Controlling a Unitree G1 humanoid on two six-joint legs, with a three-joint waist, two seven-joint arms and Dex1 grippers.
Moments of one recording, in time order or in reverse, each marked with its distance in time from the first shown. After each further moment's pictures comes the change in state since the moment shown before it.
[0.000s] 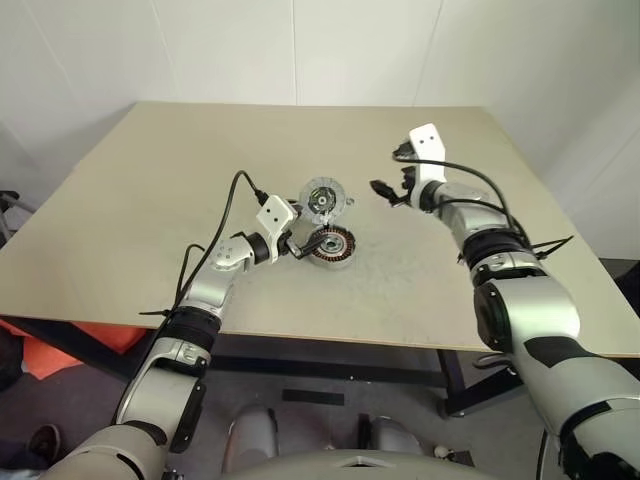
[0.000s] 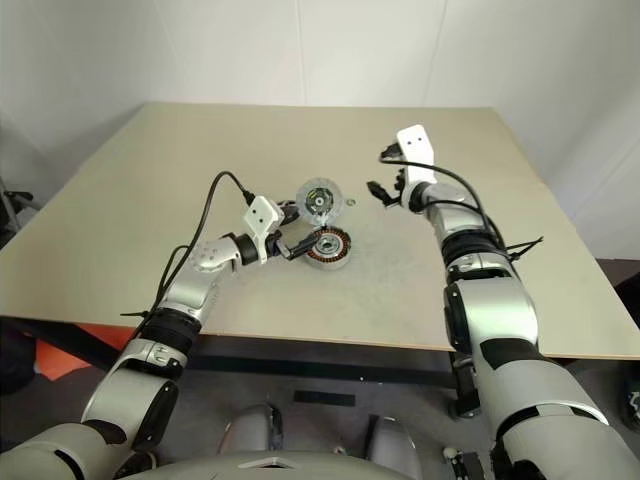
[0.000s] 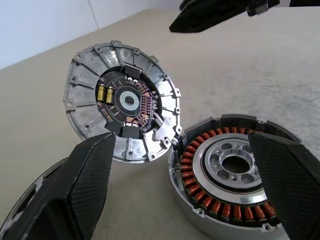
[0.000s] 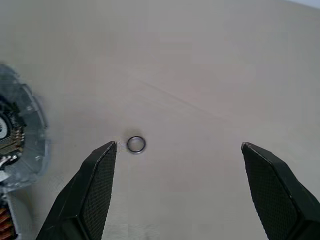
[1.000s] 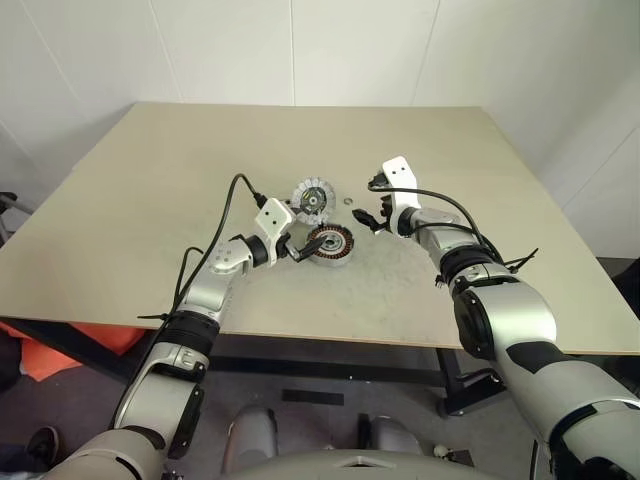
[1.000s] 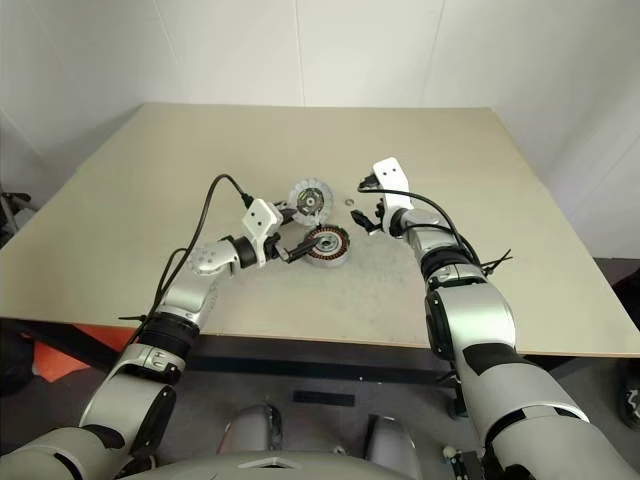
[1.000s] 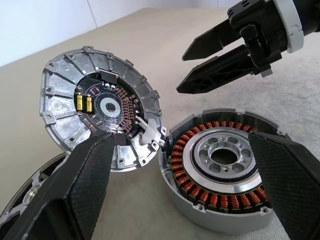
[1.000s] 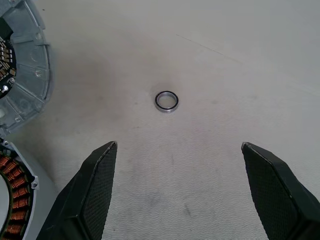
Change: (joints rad) left arm 0.026 0.004 0.001 -0.035 0.000 0.016 0.000; right arm 0.028 0.041 -0.008 0.085 -0.055 -0.043 -0.032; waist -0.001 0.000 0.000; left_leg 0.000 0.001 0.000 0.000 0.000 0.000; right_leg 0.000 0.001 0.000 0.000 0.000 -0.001
